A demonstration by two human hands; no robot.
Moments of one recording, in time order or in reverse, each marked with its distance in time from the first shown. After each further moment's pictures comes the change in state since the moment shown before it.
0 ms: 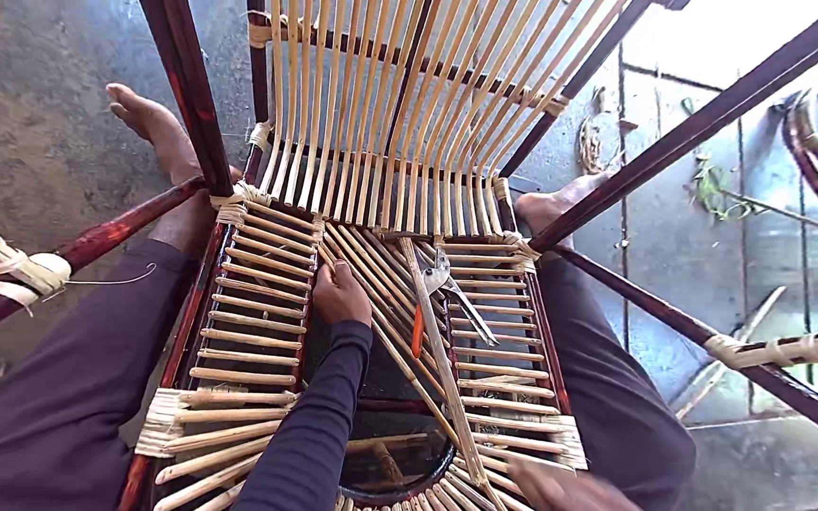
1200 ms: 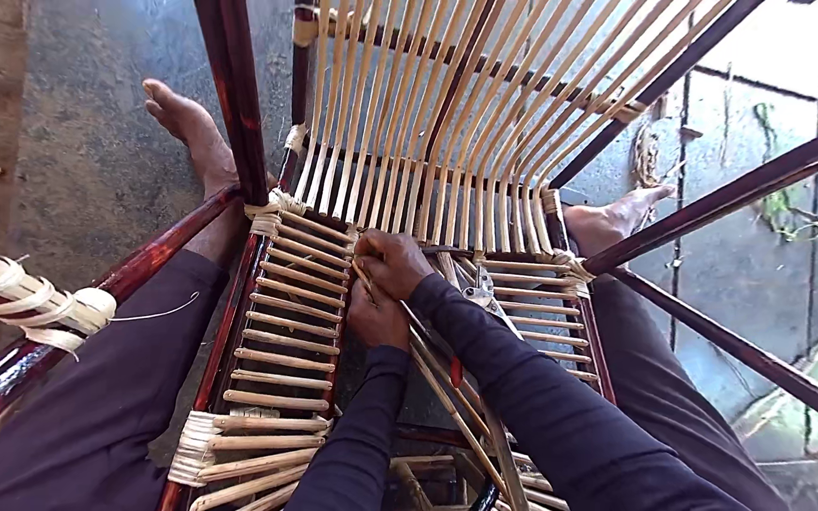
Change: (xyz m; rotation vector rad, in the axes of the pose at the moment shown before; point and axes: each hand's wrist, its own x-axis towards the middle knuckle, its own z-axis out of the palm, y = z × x) left_hand 0.000 -0.004 0.004 -0.055 0.030 0.046; right_hand 0.258 0.101 0.241 0.105 -0.582 -0.090
